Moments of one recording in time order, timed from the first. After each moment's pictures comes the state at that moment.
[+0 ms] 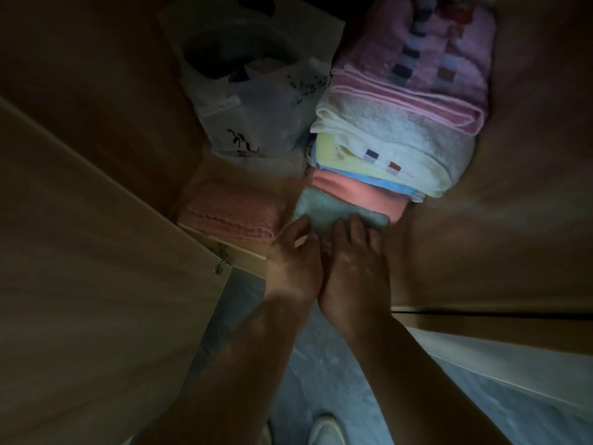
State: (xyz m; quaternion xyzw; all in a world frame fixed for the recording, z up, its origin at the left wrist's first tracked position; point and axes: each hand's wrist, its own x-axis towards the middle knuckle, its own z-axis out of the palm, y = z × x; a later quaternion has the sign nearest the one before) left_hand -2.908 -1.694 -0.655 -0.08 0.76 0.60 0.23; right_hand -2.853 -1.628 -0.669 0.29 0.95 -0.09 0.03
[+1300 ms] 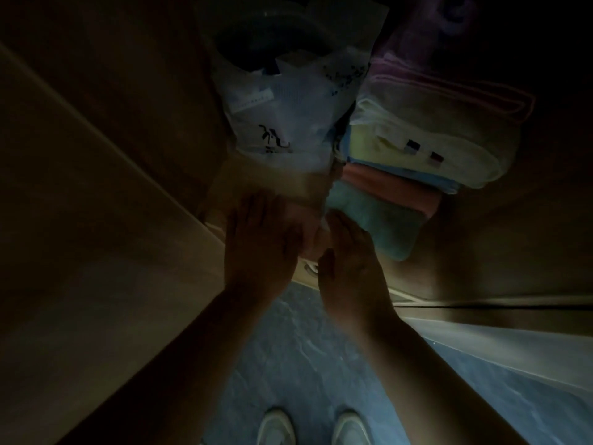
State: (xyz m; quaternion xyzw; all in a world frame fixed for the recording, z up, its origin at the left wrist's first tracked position) left_hand -2.979 -1.782 -0.702 0.29 0.94 0.17 0.03; right_hand -2.870 -1.675 -0.678 0.24 0.91 -0.28 -0.18
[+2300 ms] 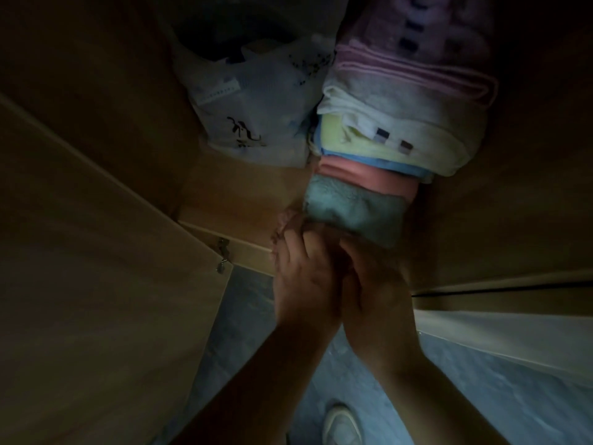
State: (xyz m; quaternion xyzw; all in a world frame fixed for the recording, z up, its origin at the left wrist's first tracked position) left_hand -2.883 -1.724 -0.688 0.25 0.92 0.31 0.07; right_hand -2.810 -1.654 -0.668 0.26 0.90 -0.29 -0.20
